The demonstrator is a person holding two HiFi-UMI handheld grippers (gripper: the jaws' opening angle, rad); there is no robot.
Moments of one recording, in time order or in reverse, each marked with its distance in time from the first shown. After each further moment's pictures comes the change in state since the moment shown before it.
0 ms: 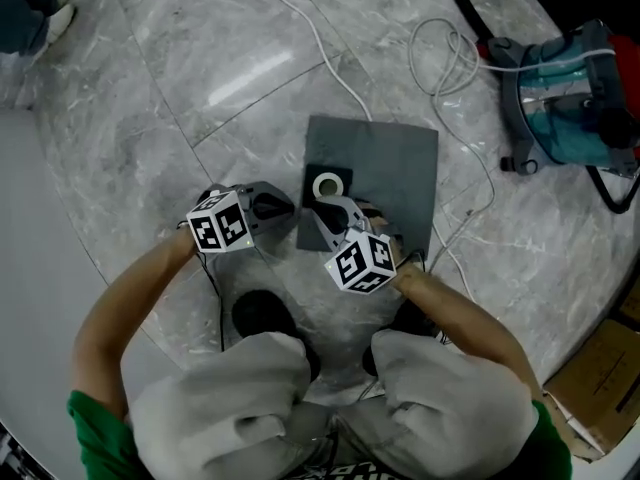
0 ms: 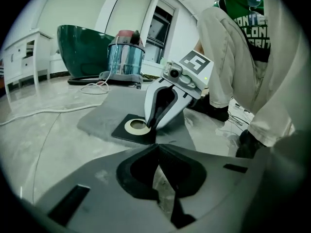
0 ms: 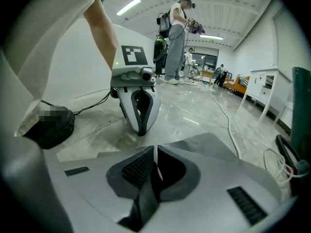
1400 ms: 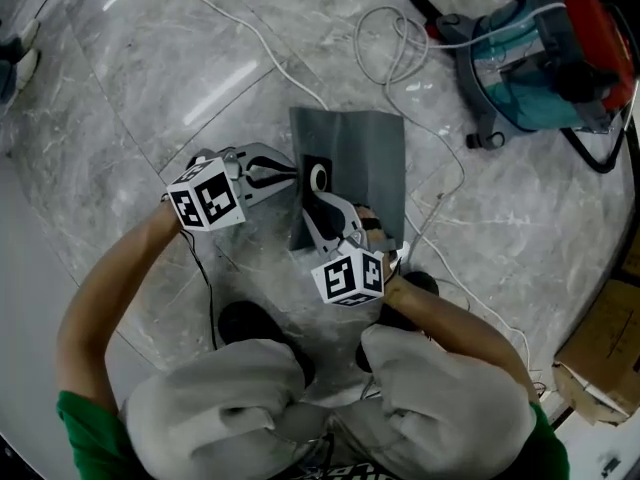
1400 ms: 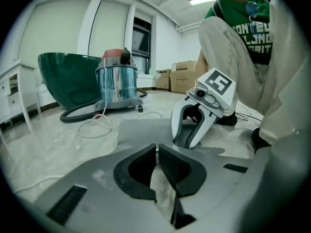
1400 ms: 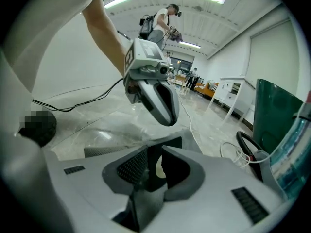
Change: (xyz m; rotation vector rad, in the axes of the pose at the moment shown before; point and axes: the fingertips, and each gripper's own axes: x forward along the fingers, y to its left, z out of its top) left arm 0.000 0.065 0.117 0.242 -0.092 0.012; right arm -0.063 -0.047 -0.005 0.082 0.010 -0.326
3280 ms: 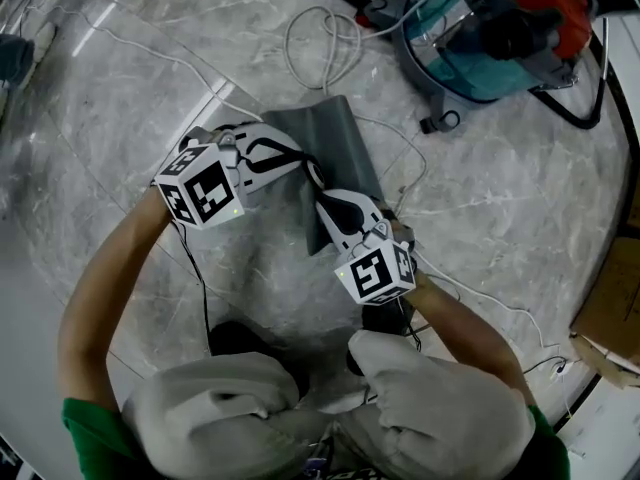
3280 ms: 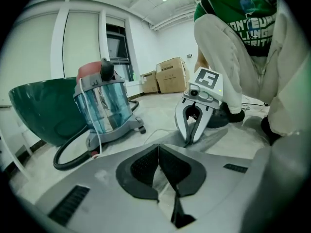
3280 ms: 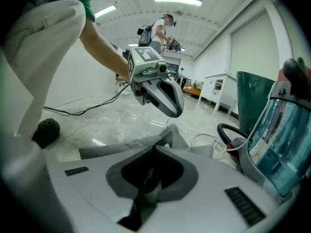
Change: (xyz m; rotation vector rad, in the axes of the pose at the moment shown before) left arm 0.061 0.056 0.117 0.290 -0.019 -0.059; right arm -0.073 -0.093 -0.039 0.130 -0.063 -0.042
